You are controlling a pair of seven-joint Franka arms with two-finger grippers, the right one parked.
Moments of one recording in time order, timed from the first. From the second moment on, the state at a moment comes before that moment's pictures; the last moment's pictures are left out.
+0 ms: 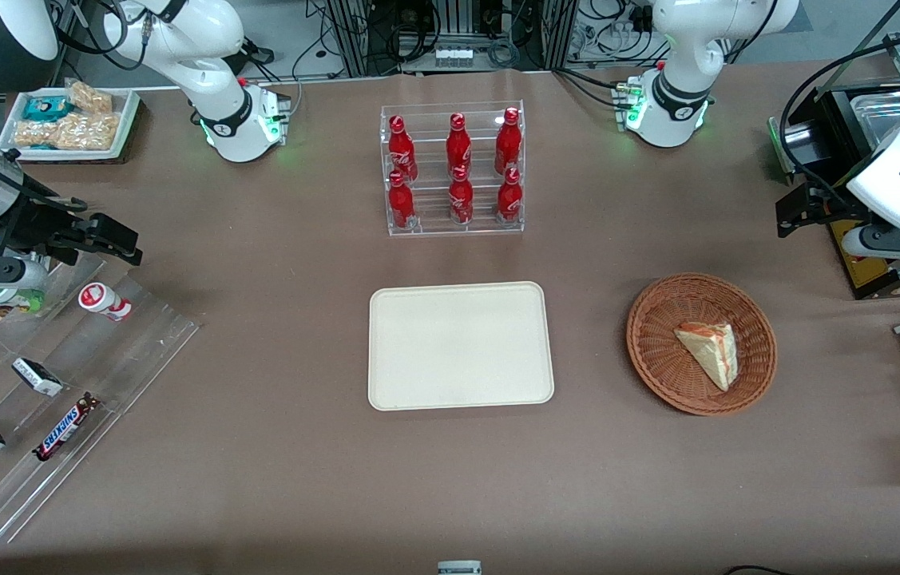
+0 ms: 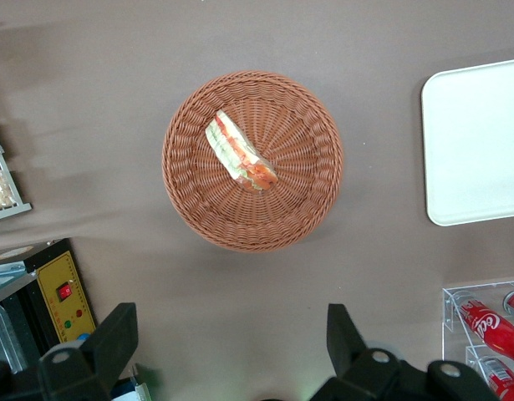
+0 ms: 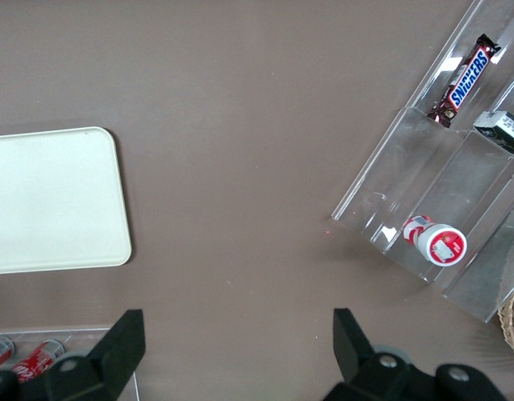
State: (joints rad) arm -0.02 0.00 -0.07 -1.59 0.03 1.53 0.03
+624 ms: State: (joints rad) arm -0.02 0.01 -0.07 -1.59 0.03 1.52 0.03
